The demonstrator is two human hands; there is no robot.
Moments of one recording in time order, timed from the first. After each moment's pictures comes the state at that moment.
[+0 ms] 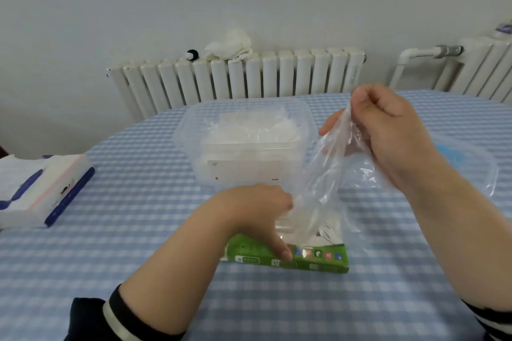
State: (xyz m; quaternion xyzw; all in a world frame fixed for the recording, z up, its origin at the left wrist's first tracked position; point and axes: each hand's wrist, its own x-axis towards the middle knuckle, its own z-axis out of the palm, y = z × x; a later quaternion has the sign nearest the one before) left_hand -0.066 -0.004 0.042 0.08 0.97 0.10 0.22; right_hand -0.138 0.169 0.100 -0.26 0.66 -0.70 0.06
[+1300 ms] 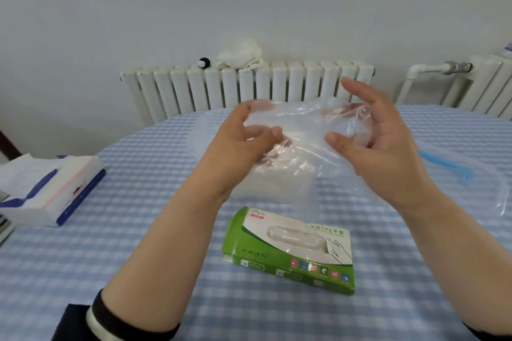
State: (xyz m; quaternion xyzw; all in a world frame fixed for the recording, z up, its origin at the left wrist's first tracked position) left_hand -0.056 -0.028 0.094 -0.05 0.74 0.64 -0.18; right_hand -0.143 0.159 0.086 -0.37 0.70 -0.60 -0.10
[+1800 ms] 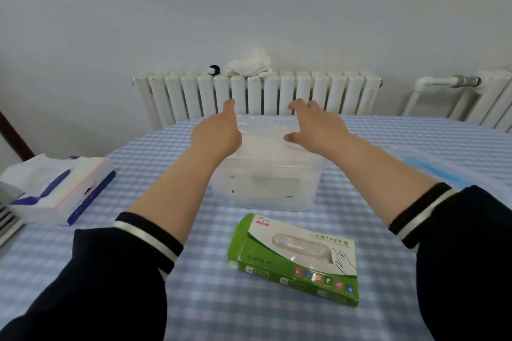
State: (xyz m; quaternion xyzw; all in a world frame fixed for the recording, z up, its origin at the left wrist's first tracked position) left_hand -0.118 -0.100 0.091 -0.25 0.95 0.12 -0.13; right_hand -0.224 0.058 0.092 -0.35 0.93 -0.12 -0.08
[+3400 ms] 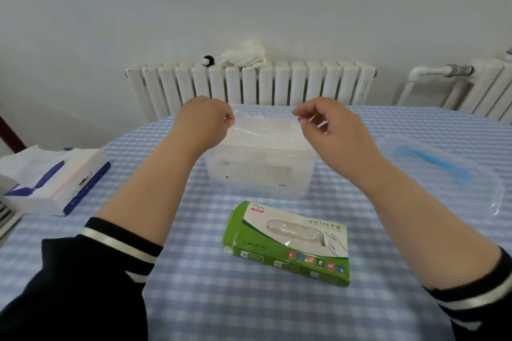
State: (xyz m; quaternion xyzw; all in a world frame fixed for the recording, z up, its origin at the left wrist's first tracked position) left_hand -0.107 -0.120 0.091 -0.15 0.97 -0.01 -0.18; right_hand -0.155 0.116 0.092 -0.37 0.81 -0.44 -0.11
